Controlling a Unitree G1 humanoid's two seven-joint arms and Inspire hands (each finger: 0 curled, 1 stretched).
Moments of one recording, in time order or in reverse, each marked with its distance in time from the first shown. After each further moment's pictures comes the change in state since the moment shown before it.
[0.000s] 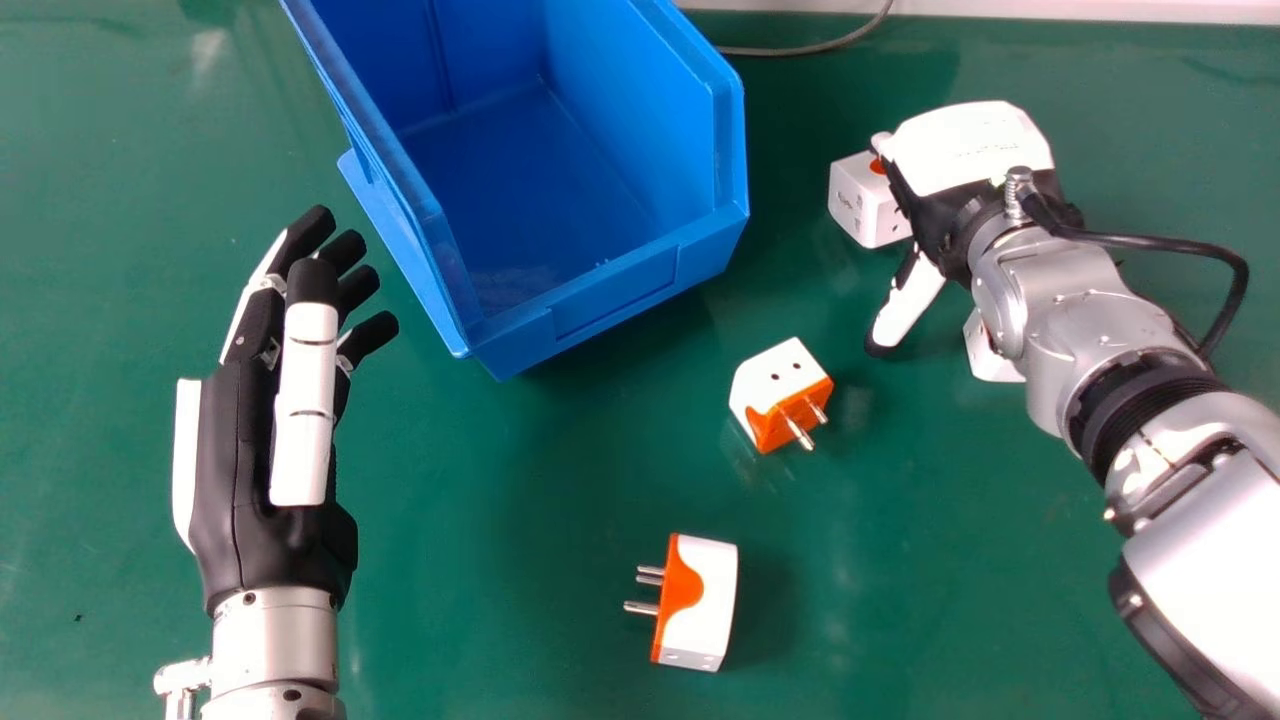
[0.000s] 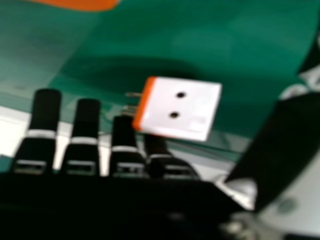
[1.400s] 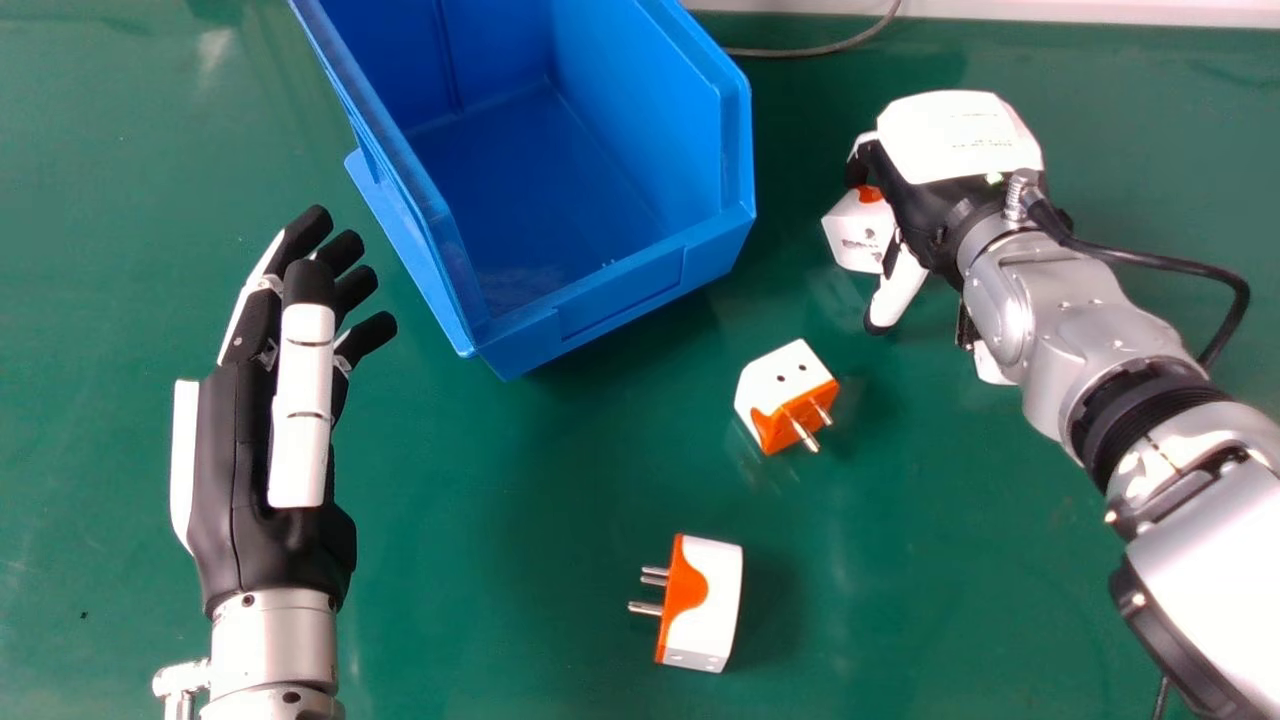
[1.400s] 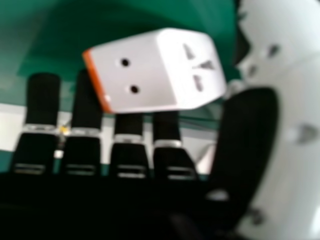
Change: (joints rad) left arm 0.002 0.000 0.000 0.000 0.000 -0.008 -0.001; right arm 0.020 0.001 -0.075 -0.010 0.071 -0.082 -0.089
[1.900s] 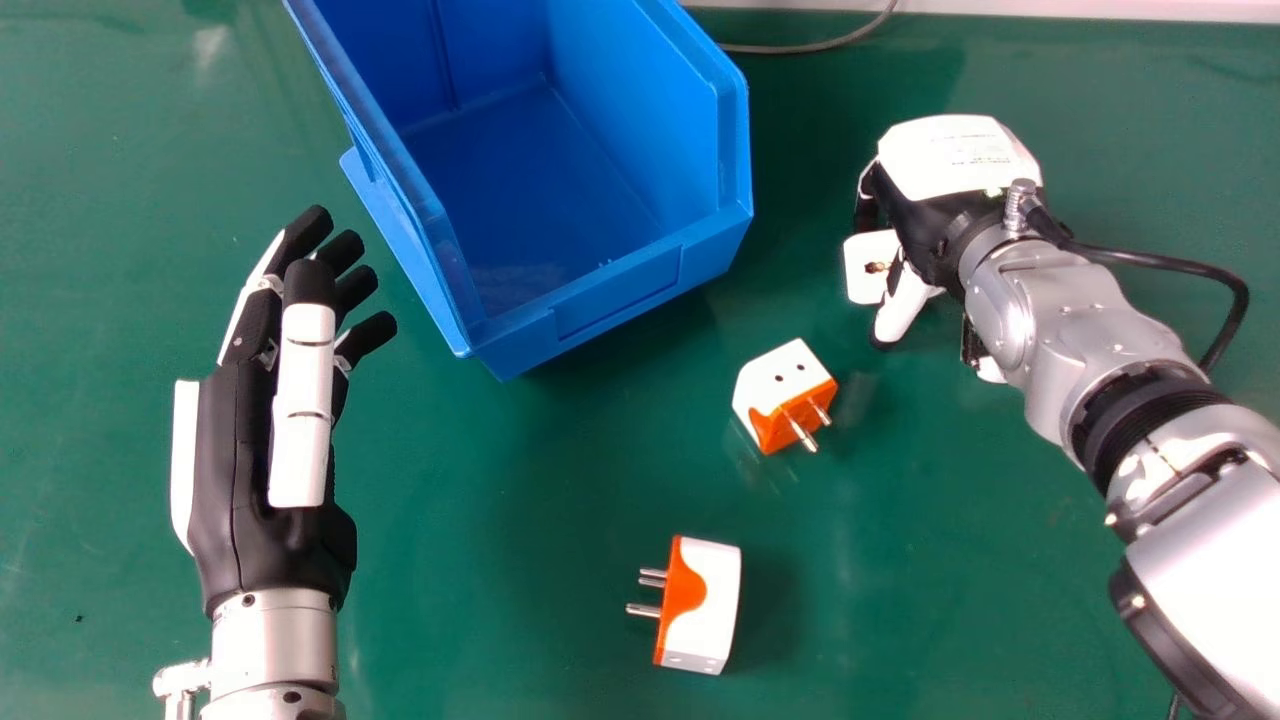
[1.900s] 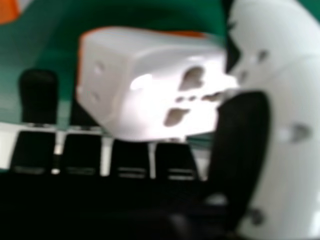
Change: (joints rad) left arm 0.000 0.000 -0.002 0.000 0.001 0.000 0.005; right arm 0.003 0.000 0.005 0.010 -0.004 0.003 0.064
